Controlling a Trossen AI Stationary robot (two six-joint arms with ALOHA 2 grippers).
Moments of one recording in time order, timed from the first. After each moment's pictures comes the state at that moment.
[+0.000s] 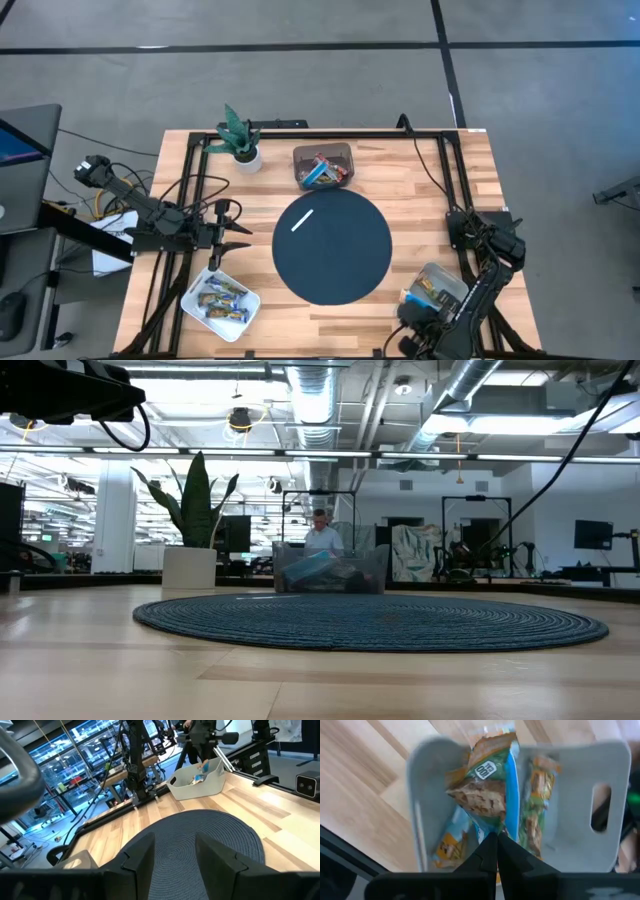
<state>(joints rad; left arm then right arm) -0.55 0.41 0.17 0.17 -0.43 0.38 0.99 2.09 1.76 -1.57 0.07 1.65</state>
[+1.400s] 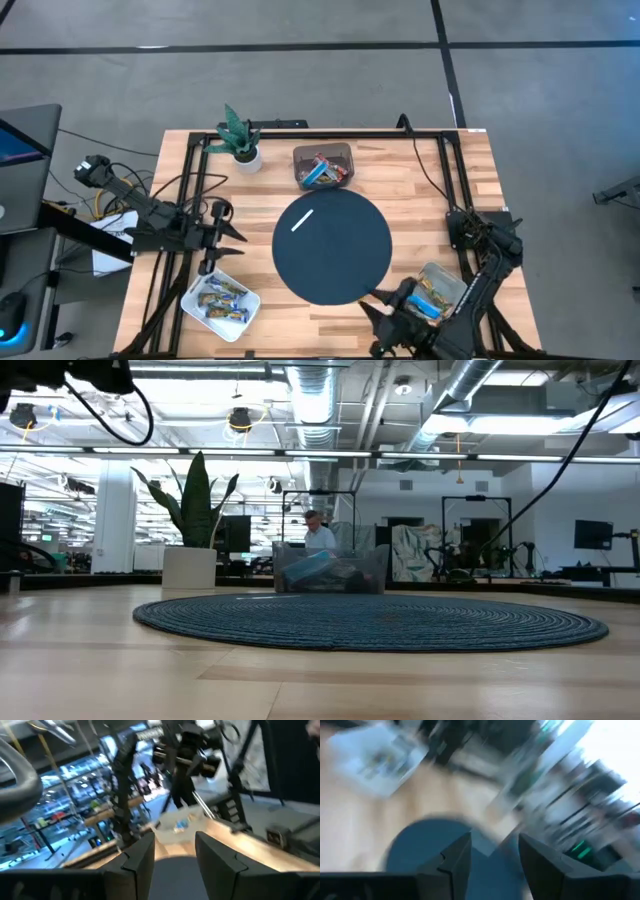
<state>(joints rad) -0.55 0.41 0.17 0.36 -0.27 0.40 0.94 2.09 1.94 -1.47 1.23 0.97</state>
